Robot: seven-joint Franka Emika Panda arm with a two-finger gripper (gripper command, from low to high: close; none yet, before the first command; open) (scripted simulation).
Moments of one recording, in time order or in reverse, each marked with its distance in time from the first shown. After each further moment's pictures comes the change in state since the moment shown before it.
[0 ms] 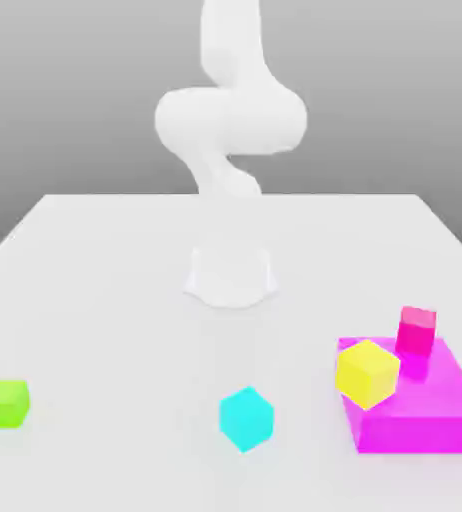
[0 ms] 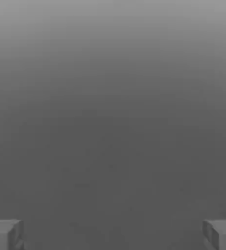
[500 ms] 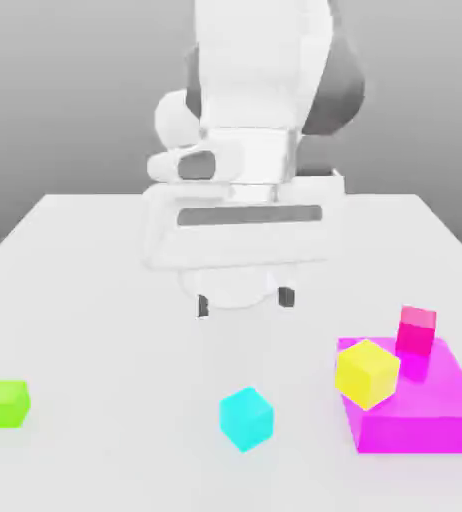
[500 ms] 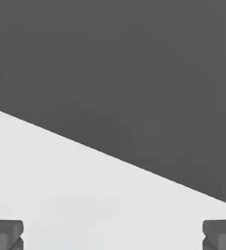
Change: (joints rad) arm 0.078 0.561 -0.054 -0.341 -0.045 0.364 -0.352
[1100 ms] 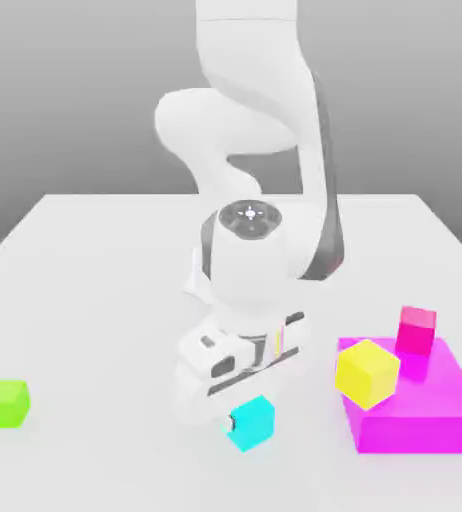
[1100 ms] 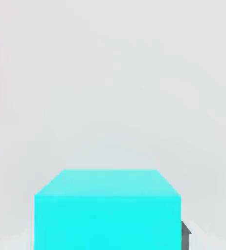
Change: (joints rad) arm -0.014 0.444 0.046 -0.072 0.095 0.332 -0.198
